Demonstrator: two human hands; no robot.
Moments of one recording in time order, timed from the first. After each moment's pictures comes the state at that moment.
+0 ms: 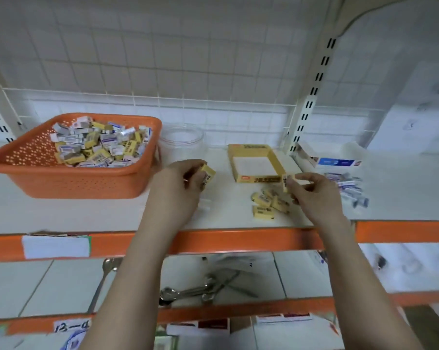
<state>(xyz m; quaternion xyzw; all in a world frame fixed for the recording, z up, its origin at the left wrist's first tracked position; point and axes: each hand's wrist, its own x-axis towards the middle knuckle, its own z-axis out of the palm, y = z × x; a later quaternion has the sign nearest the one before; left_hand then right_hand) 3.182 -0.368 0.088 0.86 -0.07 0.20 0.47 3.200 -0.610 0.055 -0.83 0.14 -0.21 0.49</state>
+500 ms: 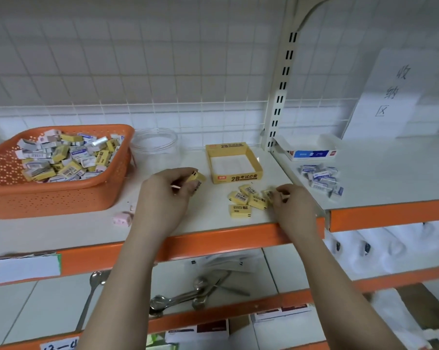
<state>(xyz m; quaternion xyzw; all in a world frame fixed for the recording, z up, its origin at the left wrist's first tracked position) 3.190 -0.396 0.079 0.87 -0.07 0.17 0.46 3.198 -0.631 0.013 -0.90 0.15 -0.26 0.31</state>
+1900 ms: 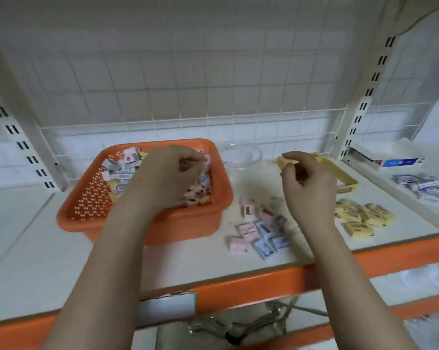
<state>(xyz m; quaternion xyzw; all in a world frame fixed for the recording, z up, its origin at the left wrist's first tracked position) 3.282 -0.200 0.126 0.91 -0.21 0.14 0.33 3.248 -0.414 0.072 -0.81 0.08 -0.41 0.40</state>
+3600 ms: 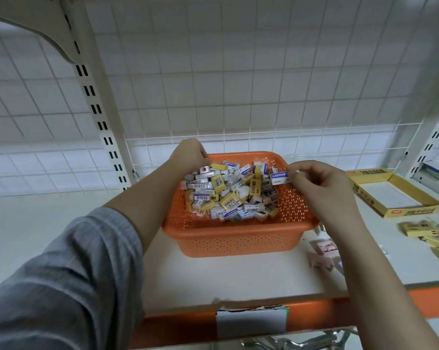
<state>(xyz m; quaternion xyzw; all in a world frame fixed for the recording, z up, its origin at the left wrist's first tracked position) 3.436 -0.094 0.113 0.97 -0.08 0.07 0.20 3.271 -0.307 0.104 -0.76 0.01 -0.24 0.60</state>
